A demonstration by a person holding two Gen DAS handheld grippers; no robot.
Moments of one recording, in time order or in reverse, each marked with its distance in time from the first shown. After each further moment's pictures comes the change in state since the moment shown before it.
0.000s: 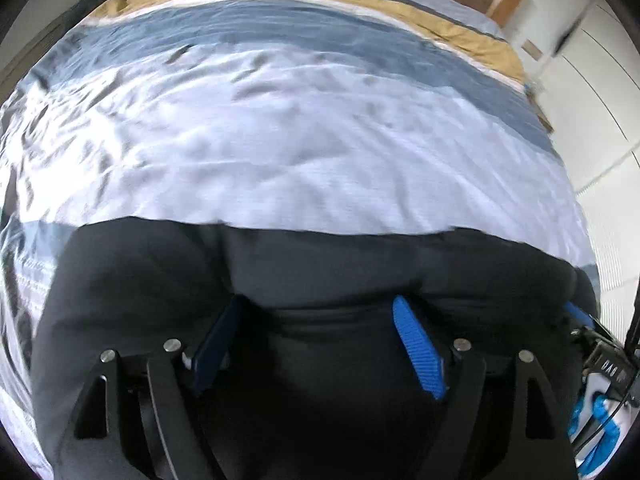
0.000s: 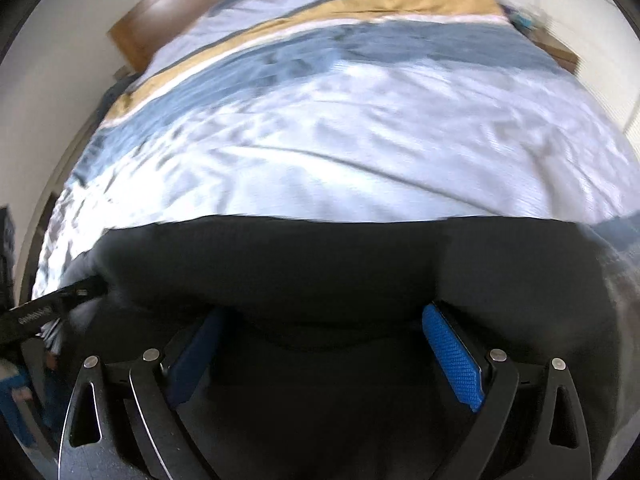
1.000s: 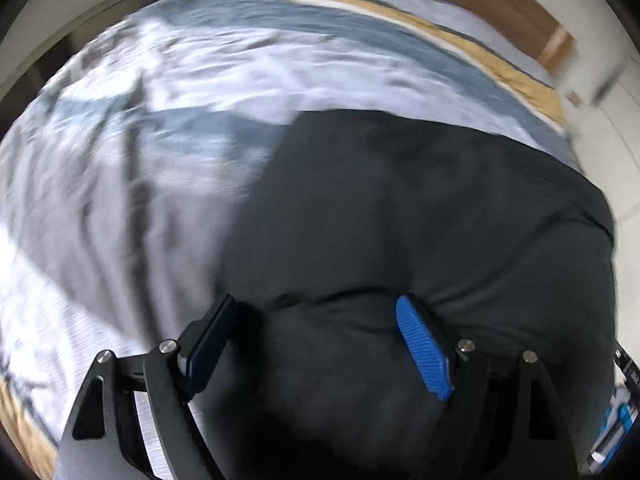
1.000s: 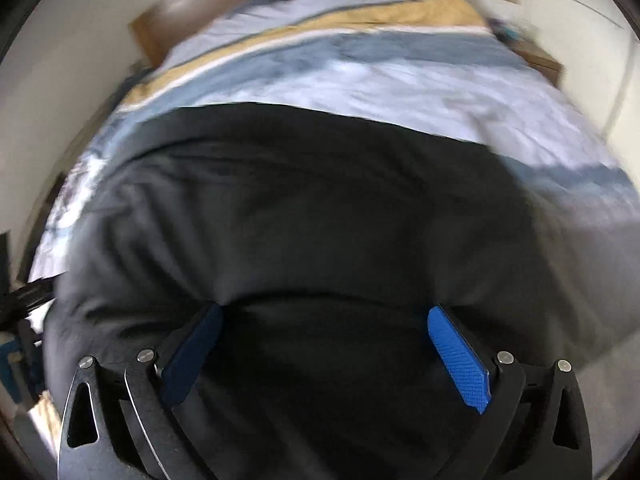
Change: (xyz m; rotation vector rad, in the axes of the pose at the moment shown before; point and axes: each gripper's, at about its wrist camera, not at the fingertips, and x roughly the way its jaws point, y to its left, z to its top) left arm -0.085 0.148 -0.136 -0.192 -0.078 0.110; right arm -0.078 -0.020 -0.100 -0.080 -0.048 -0.101
